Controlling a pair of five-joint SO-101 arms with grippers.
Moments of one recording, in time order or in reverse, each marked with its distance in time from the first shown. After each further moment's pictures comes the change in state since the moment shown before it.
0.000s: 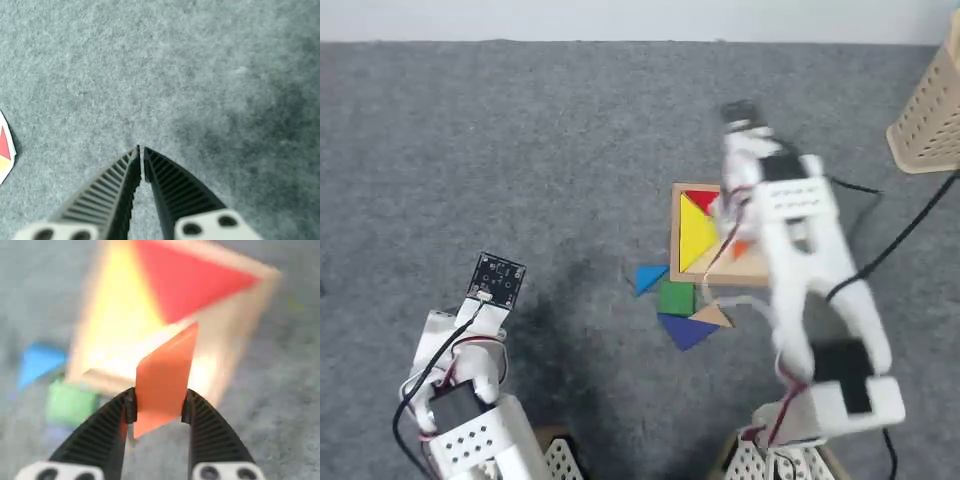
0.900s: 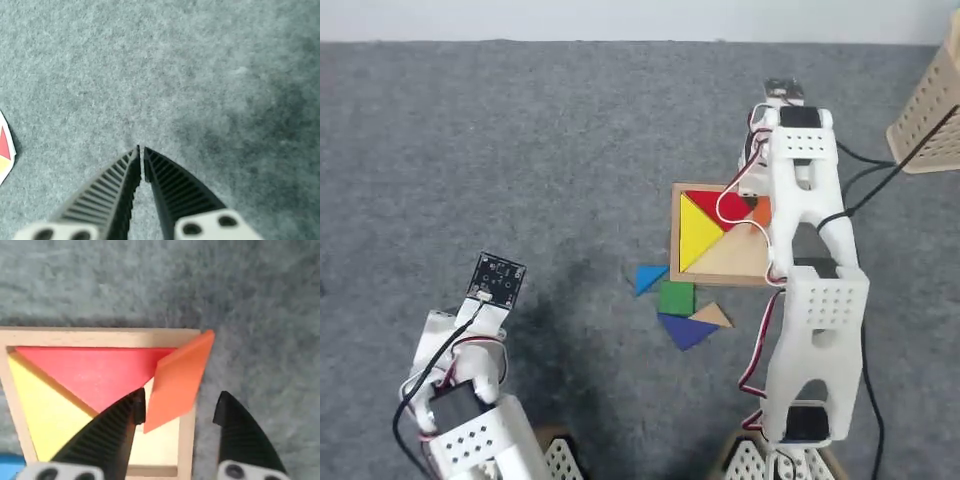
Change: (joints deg) left arm 0.0 0.0 0.0 0.0 0.0; right arm 4.2 38.5 -46.3 13.5 -4.7
